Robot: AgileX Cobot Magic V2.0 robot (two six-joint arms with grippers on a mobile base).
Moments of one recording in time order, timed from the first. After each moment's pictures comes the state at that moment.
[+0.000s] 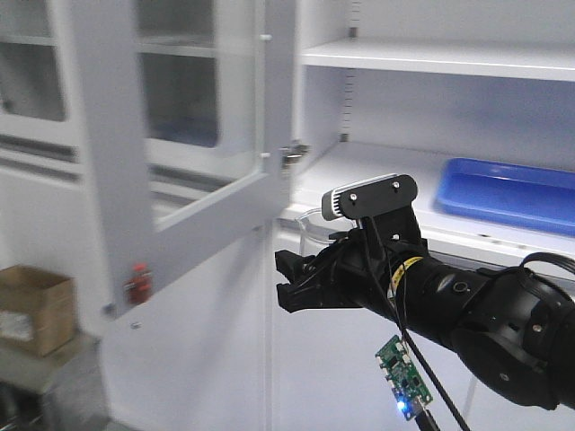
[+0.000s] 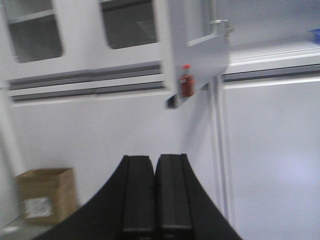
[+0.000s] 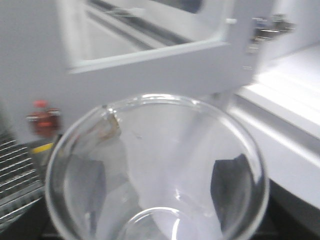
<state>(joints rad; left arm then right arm) -0.13 -0.01 0.03 0.05 0.00 0.09 0.53 1.54 -1.15 -0.36 -0.05 0.30</state>
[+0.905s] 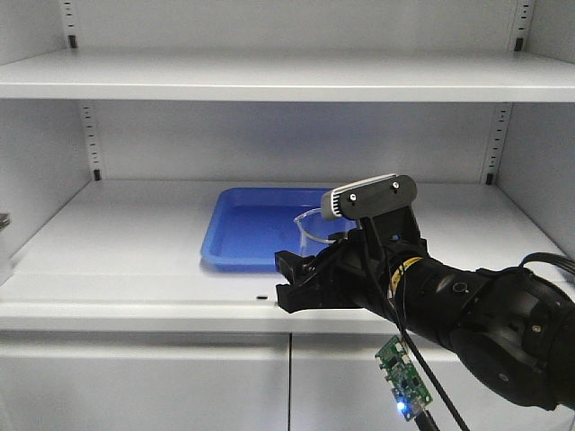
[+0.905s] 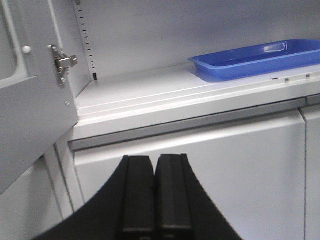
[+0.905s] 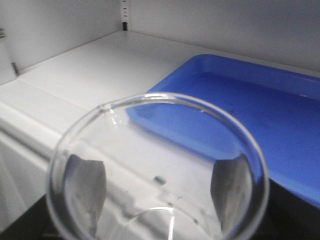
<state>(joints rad) -0.13 -0.01 0.03 0.05 0.00 0.09 0.53 1.54 -1.15 -0.36 -0.05 0.30</state>
